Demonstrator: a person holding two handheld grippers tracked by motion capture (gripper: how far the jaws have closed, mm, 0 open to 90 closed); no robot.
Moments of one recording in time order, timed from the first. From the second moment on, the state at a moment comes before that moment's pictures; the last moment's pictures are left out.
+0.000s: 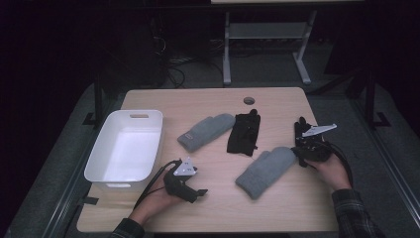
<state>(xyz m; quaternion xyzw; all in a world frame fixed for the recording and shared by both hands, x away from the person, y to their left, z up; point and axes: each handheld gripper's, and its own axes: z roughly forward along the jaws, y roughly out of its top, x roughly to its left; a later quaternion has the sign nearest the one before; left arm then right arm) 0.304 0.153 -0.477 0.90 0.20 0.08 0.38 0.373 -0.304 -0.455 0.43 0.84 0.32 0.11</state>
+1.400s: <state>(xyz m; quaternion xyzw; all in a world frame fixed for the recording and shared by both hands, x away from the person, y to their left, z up) 0.304 0.153 -0.478 0.90 0.20 0.08 0.38 0.299 -0.162 -0.448 0.20 0.91 0.35 -0.01</state>
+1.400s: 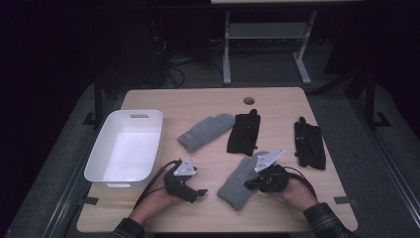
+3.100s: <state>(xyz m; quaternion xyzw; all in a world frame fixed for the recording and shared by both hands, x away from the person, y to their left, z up) 0.311 0.154 -0.469 0.89 0.24 0.10 0.37 0.282 -0.277 -0.481 0.36 0.85 0.36 0.14</state>
